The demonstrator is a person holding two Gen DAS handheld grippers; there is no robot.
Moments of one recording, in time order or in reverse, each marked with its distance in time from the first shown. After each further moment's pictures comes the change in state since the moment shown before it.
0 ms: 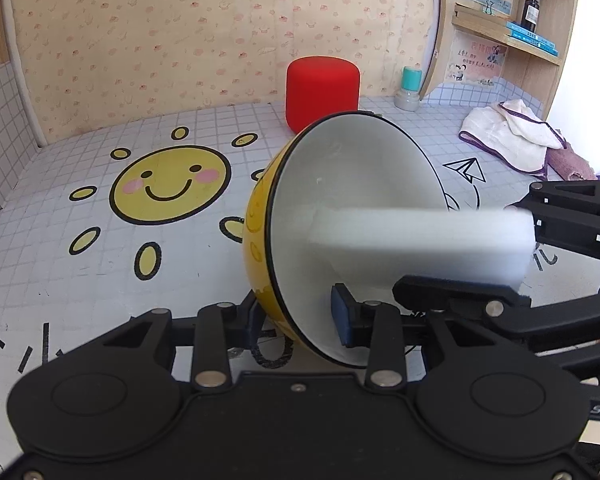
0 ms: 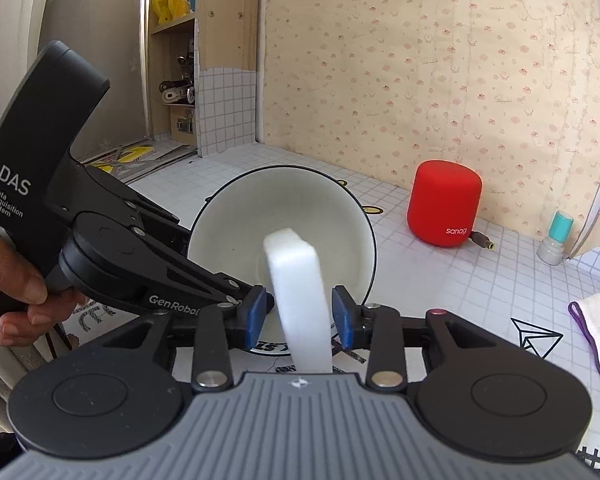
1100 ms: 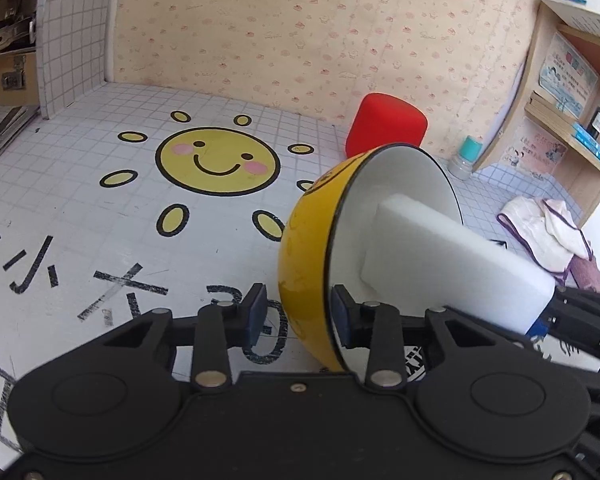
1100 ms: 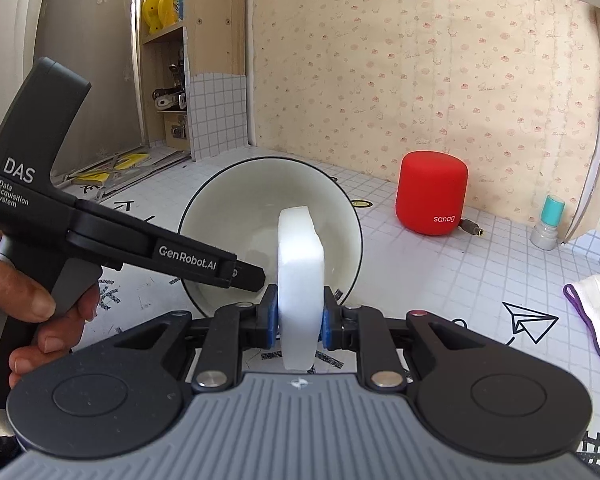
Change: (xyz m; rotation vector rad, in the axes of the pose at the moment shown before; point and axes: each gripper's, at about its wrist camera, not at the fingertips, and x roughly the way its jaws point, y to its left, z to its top) left arm 0.003 0.009 -0.012 -0.250 -0.065 0.053; right arm -0.005 -0.019 -0.007 0.065 -0.033 0.019
